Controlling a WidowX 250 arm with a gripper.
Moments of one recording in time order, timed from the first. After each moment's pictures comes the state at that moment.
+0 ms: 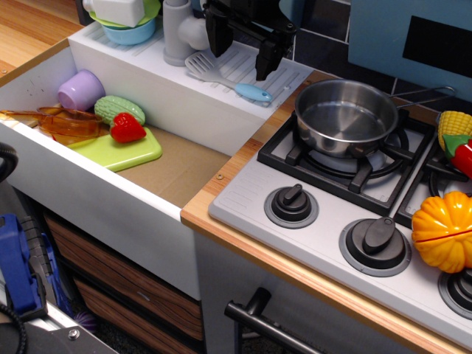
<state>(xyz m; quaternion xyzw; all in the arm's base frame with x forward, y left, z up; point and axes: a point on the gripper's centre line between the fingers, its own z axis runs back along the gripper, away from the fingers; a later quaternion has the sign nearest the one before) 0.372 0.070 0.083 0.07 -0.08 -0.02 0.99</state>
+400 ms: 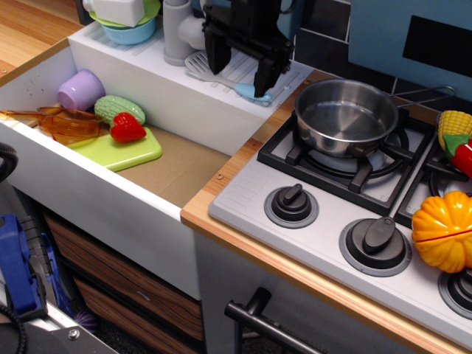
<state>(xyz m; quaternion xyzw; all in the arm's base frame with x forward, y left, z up) 0.371 0.071 0.060 0.07 -0.06 0.01 1.00</state>
